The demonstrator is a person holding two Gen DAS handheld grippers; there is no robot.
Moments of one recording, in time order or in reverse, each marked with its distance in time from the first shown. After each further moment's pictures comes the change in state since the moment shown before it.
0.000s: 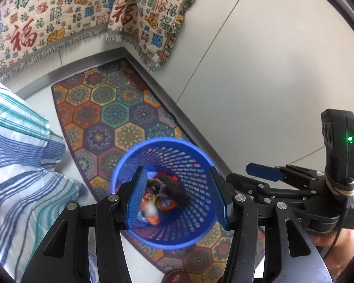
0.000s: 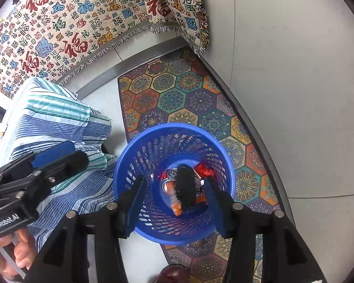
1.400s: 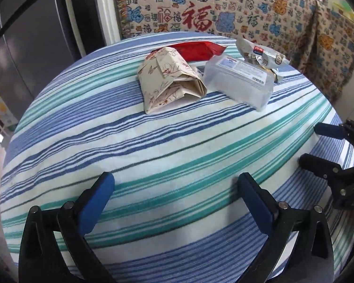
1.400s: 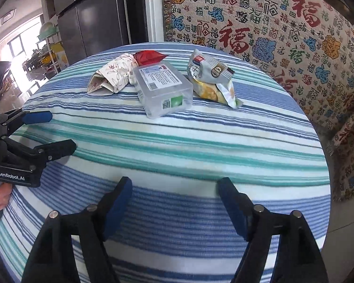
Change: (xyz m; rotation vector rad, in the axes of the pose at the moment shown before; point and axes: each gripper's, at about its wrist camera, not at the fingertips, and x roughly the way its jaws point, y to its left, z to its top) left arm -0.290 0.365 -0.193 -0.331 -0.214 0.623; right arm 0.021 0.481 -0.074 -0.836 -0.194 0.244
